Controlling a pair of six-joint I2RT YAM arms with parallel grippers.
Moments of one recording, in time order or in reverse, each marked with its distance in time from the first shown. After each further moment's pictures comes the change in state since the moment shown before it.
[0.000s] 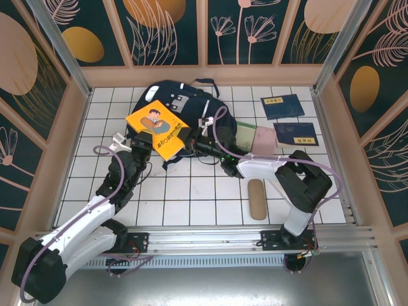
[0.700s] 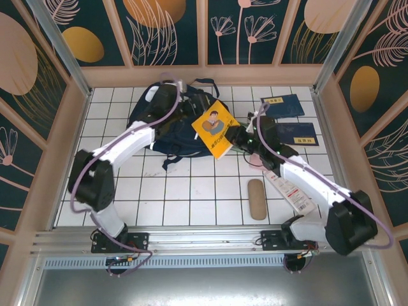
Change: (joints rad) left arm -0.007 0.899 0.972 -0.455 0.478 0.638; right arm -0.312 -0.491 -0.089 -0.841 0.099 -0.628
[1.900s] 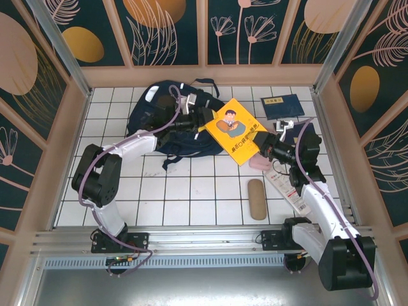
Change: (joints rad) left arm 0.025 0.022 -0.221 0.429 0.566 -0.346; right arm -0.411 -0.286 -0.285 0.318 -0.642 0.287
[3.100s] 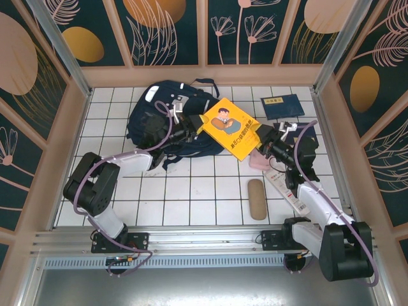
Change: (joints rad) left arm -0.020 -0.105 -0.323 0.541 -0.172 -0.393; right arm 0.036 0.086 -0.100 0.333 0.199 0.269
